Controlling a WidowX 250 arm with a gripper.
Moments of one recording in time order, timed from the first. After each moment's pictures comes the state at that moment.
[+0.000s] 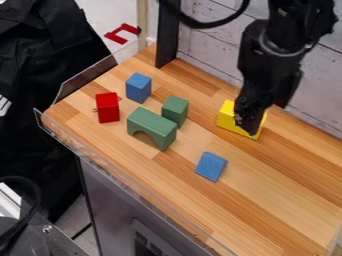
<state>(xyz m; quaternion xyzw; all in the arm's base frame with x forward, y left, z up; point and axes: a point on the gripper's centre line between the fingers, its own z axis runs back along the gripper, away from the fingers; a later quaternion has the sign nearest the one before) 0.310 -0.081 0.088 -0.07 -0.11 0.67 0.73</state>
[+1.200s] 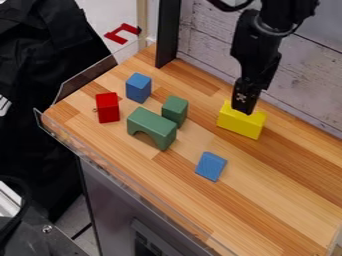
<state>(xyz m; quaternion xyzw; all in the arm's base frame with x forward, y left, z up) 0.353 -0.049 0.065 -0.03 -0.06 0.75 0.65</state>
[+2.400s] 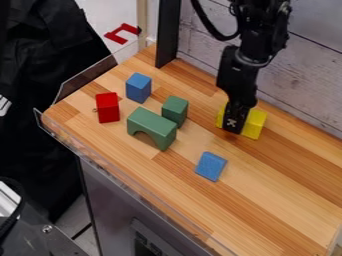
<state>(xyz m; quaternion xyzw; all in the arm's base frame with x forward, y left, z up) 0.351 -0.036 0.011 -0.01 -0.01 0.80 0.61</state>
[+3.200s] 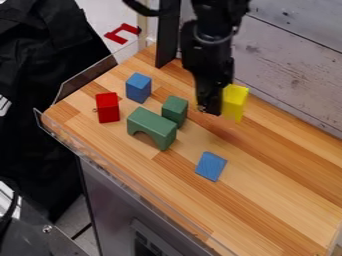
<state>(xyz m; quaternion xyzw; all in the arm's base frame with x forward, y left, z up) 0.315 -0.009 0.068 -0.12 -0.07 0.79 0.60</state>
